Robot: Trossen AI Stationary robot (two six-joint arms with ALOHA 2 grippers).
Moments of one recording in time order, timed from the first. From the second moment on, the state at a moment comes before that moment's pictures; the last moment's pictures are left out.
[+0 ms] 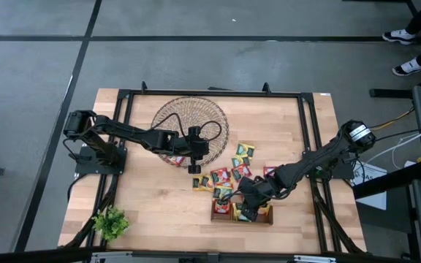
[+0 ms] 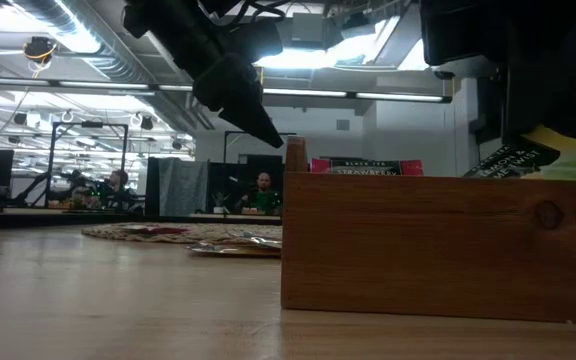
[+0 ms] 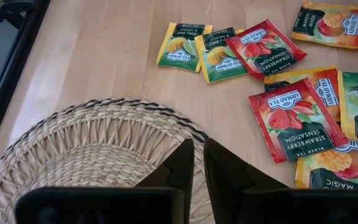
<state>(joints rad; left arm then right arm) -0.03 1.58 0.99 -0.18 -0.26 0.09 0.49 1.62 1.01 -0.41 -0.03 1.01</state>
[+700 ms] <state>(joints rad) -0.03 1.58 0.99 -0.18 -0.26 0.09 0.56 1.60 1.01 -0.42 0.10 0.99</state>
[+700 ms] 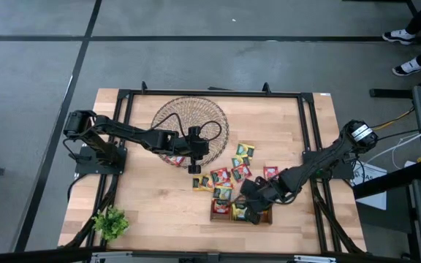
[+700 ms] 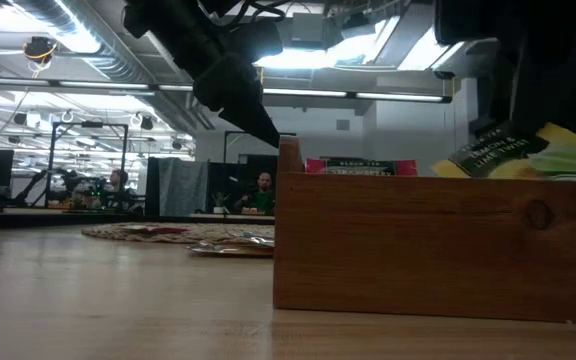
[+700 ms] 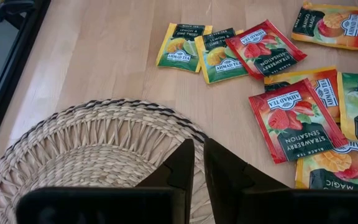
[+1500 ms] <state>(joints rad) -0.03 1.58 0.99 -0.13 -0.26 0.09 0.67 1.67 1.01 -0.41 0.39 1.05</state>
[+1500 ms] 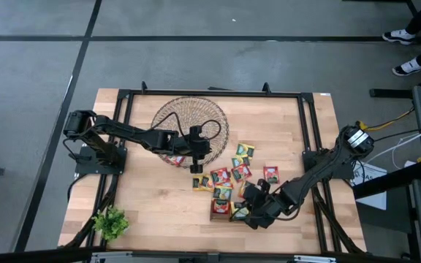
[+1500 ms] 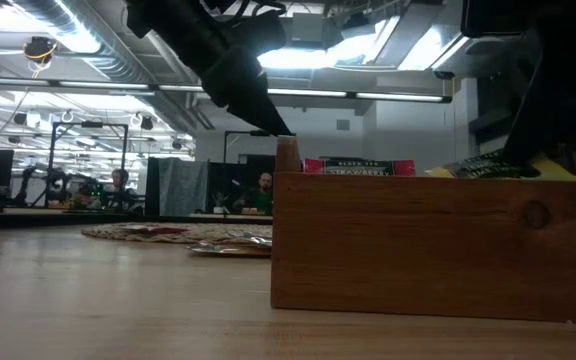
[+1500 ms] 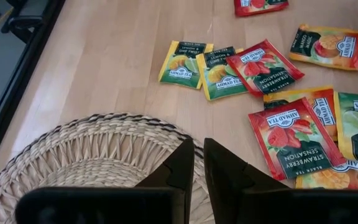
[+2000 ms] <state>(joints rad) -0.03 1.58 0.99 -0.13 -0.27 0.09 0.61 1.67 1.01 -0.43 0.34 1.00</state>
